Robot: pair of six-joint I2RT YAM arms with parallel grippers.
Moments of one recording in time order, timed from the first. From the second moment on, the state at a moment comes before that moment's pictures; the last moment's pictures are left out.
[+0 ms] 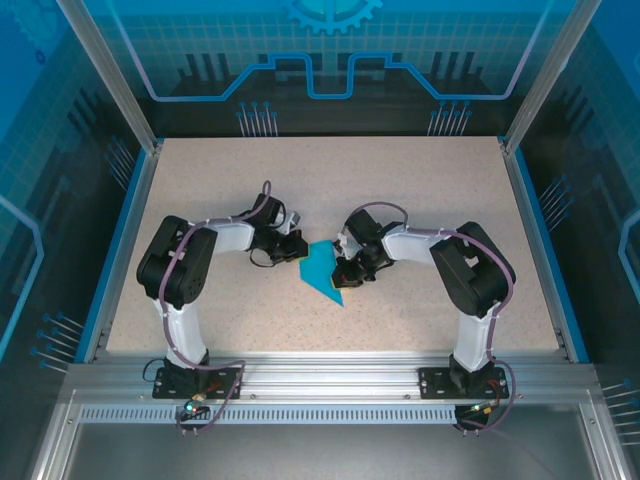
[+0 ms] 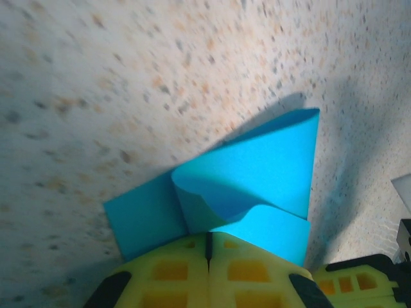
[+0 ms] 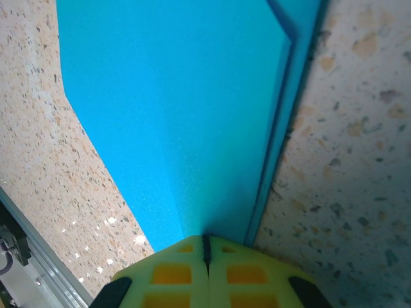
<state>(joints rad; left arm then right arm) -0.30 1.92 1.03 -0.20 0.59 -0.53 0.59 1.90 1.06 -0.50 -0.56 0.39</state>
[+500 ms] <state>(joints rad) -0.24 1.93 1.08 -0.22 0.49 -0.50 0.59 1.90 1.06 -0.50 -0.55 0.40</state>
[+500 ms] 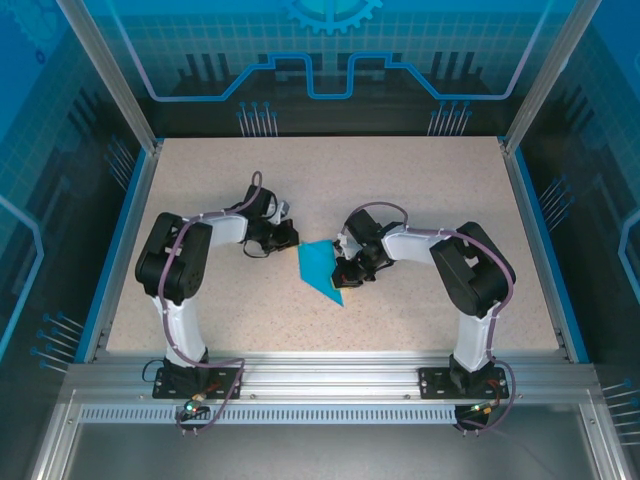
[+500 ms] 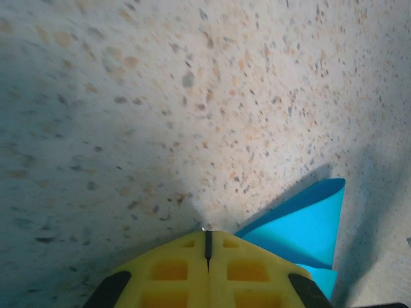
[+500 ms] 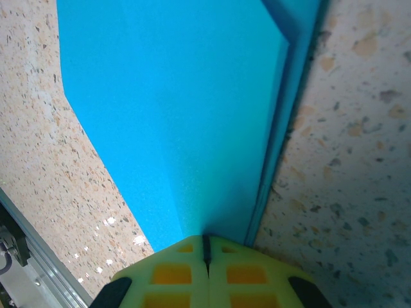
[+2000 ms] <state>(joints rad) -0.32 1.96 1.00 0.02 0.60 -0.53 0.59 1.90 1.06 -0.50 -0.55 0.40</state>
